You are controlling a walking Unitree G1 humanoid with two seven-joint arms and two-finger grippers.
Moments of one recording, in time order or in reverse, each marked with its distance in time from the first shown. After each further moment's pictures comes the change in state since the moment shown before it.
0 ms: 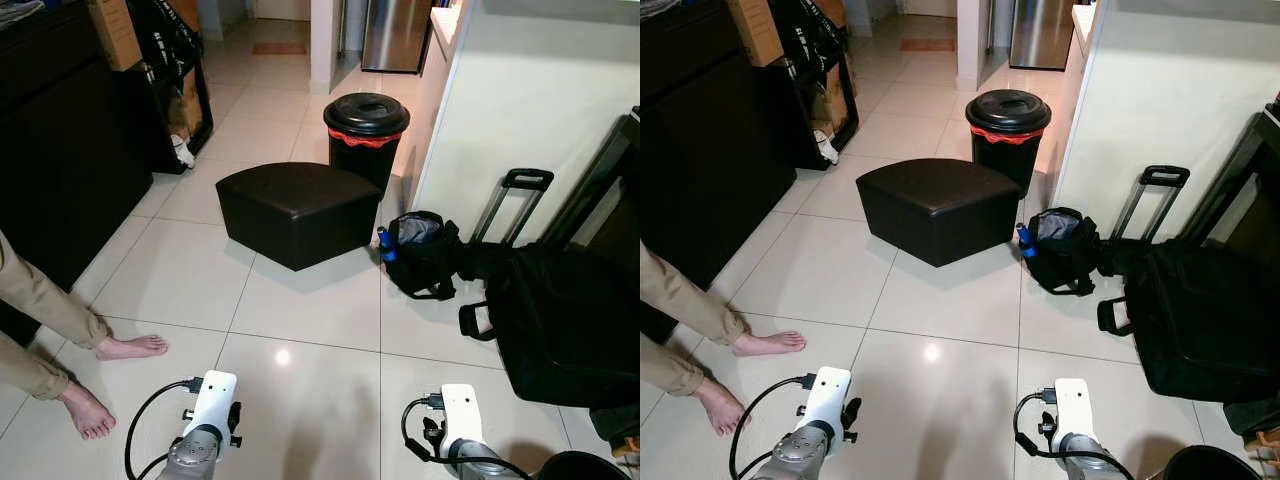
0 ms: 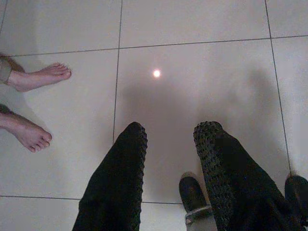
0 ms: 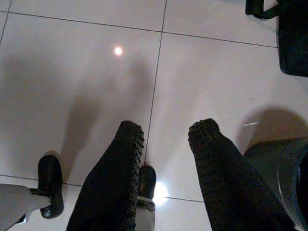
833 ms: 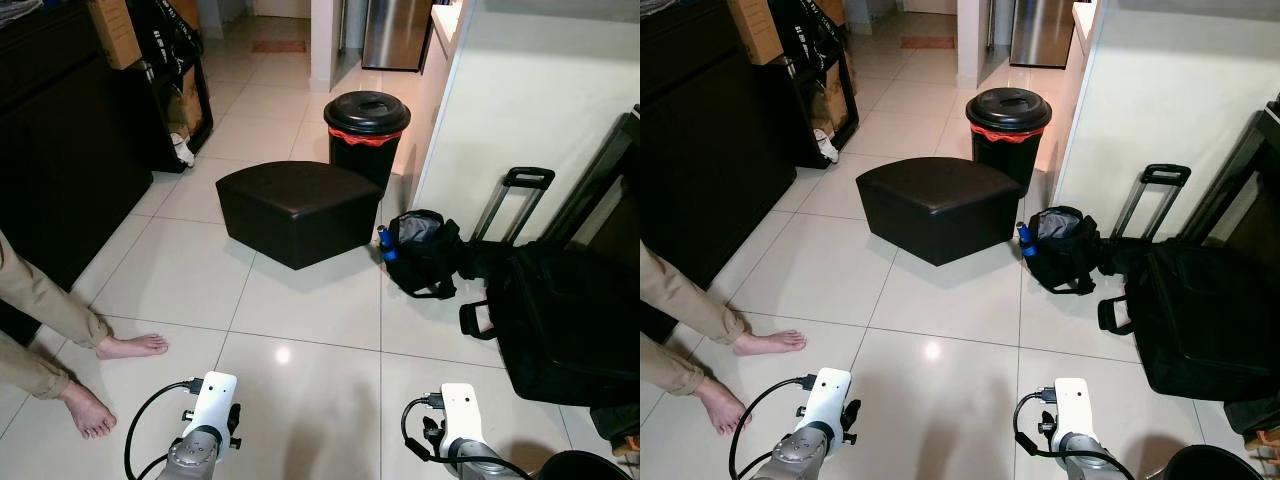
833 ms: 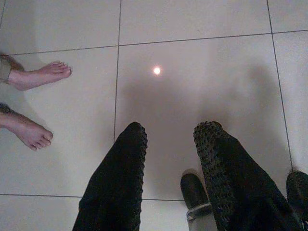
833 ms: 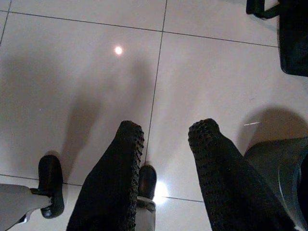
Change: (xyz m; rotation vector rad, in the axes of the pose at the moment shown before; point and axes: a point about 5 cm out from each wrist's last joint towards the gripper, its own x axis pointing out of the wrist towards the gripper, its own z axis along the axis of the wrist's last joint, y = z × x) left arm 0.000 0.000 -0.001 0.013 0.008 -0.003; right arm 0.000 0.000 0.000 0.000 -0.002 0.001
